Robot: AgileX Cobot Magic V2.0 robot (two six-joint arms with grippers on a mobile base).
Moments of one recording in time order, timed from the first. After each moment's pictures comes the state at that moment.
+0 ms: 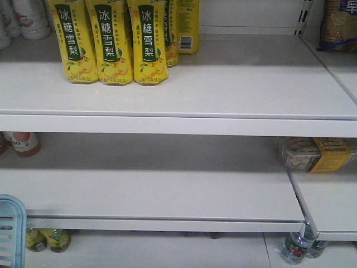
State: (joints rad) left arm 0.01 -0.01 0.04 -0.04 0.22 -0.07; right arm 0.08 0.07 -0.16 -0.17 0.25 0.08
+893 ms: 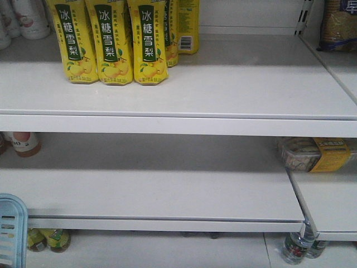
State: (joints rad) left arm 0.01 -0.01 0.04 -0.03 0.19 -0.07; right arm 0.08 0.07 -0.16 -0.17 0.25 0.08
